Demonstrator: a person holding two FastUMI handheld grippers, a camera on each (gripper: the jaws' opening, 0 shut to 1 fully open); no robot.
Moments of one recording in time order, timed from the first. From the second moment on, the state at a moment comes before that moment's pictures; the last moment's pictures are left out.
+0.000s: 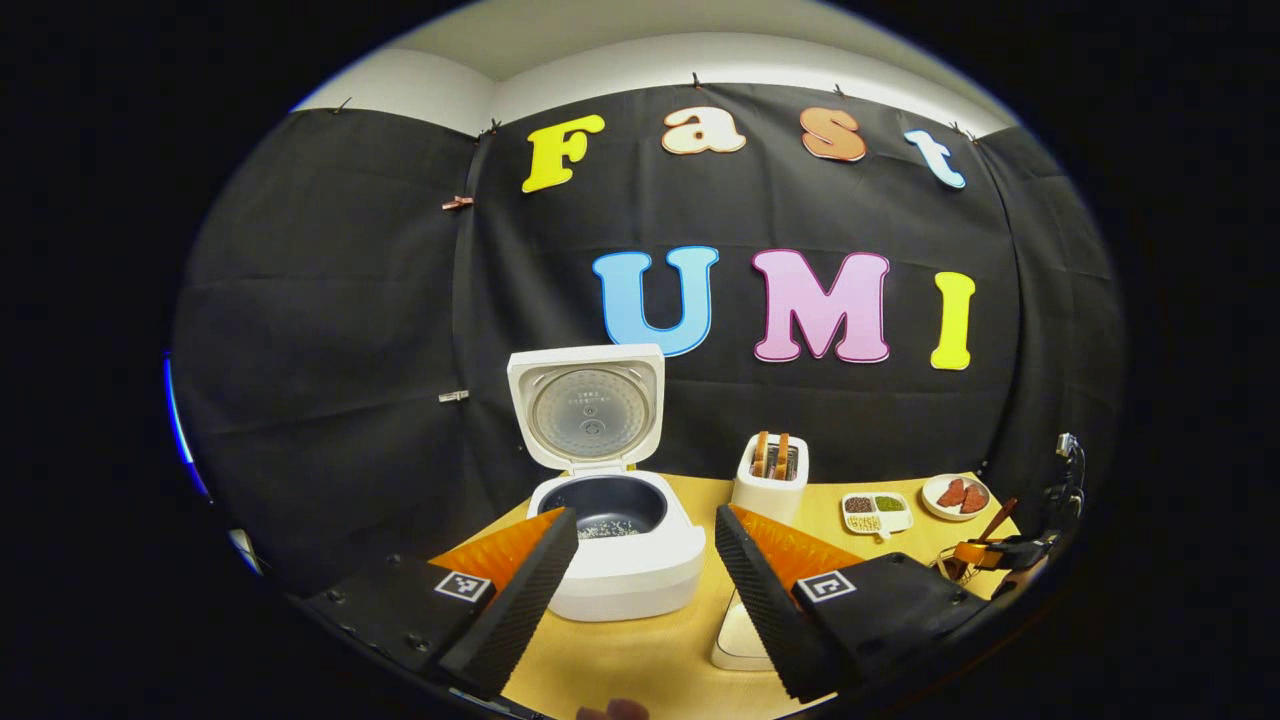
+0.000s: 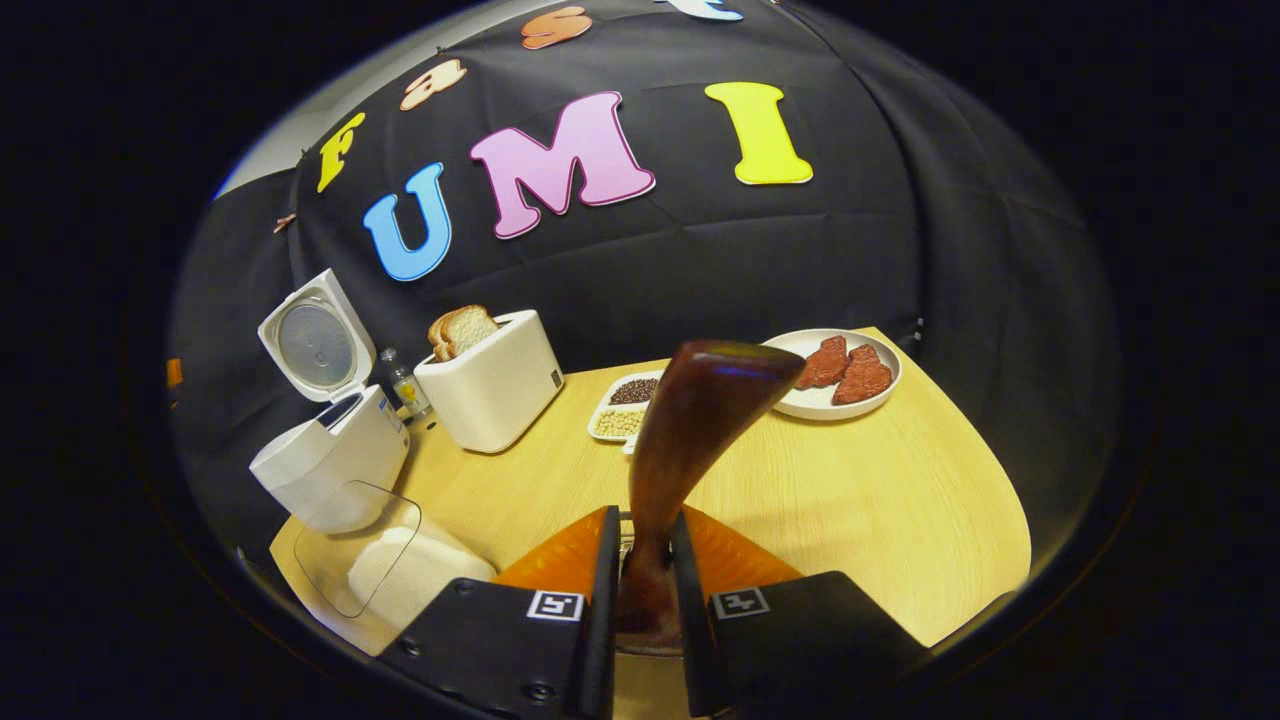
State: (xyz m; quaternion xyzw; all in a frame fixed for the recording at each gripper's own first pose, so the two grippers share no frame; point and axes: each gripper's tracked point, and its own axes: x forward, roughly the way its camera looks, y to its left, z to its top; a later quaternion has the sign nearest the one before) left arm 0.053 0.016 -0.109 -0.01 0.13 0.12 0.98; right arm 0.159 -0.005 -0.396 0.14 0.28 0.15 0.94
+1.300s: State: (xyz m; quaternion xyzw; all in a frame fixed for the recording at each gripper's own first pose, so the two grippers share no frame) left arm 0.057 0.082 -0.113 -0.04 0.11 0.07 0.99; right arm 0.136 0.053 -0.224 0.19 0.19 0.15 0.95
